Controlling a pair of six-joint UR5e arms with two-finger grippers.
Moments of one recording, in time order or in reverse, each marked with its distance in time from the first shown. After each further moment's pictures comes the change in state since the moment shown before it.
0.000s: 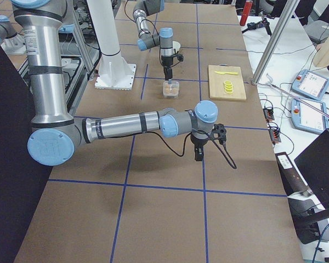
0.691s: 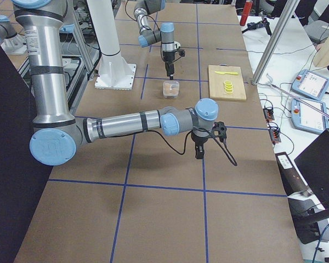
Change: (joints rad) left arm -0.038 0.053 -0.116 0.059 -0.006 0.025; right arm -0.026 0.015 0.011 0.003 -0.002 0.041
